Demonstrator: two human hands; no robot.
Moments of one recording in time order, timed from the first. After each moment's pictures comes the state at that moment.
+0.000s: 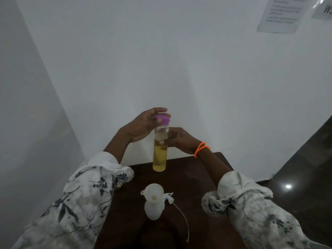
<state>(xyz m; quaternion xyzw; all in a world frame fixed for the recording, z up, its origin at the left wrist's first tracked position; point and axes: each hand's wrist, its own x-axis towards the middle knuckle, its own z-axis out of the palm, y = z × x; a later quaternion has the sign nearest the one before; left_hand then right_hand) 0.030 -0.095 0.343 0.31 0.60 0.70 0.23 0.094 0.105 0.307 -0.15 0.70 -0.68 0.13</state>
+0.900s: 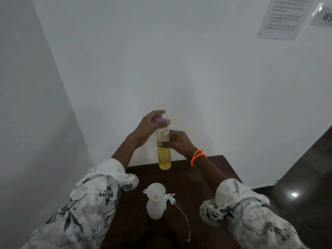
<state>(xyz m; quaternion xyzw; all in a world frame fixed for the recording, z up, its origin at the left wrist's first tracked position) 0.054 -0.087 0.338 0.22 0.70 0.67 0.08 0.108 0.083 0.295 -0.09 0.79 -0.61 -0.02</state>
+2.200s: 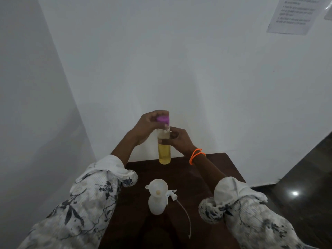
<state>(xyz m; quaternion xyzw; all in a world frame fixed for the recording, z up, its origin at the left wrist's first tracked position) 0.052 -0.104 0.325 0.23 0.68 0.69 0.11 0.103 0.075 0.281 -0.07 0.81 -0.57 -0.05</state>
